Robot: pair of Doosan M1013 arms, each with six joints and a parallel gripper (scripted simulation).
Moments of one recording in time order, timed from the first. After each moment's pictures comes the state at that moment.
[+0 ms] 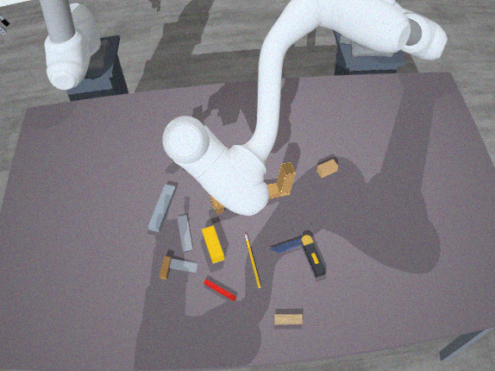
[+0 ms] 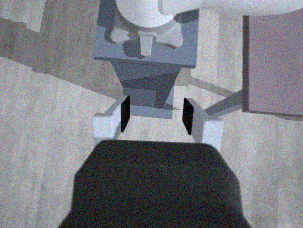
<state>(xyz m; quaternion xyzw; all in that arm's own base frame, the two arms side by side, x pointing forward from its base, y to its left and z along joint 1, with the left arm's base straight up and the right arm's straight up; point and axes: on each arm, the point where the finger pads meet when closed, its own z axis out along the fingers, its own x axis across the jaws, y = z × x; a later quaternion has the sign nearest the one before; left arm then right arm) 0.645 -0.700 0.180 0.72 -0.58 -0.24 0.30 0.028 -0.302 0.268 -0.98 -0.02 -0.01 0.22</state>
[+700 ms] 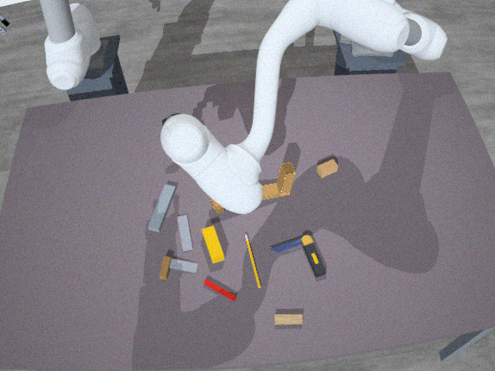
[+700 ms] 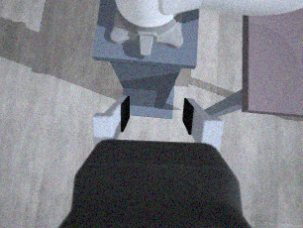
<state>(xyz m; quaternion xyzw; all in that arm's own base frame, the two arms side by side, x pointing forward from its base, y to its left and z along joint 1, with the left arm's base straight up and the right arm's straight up) 0.627 -0.725 0.199 0.71 -0.56 -0.24 0.34 0.028 -0.302 0.268 -0.98 -0.02 -0.01 0.22</state>
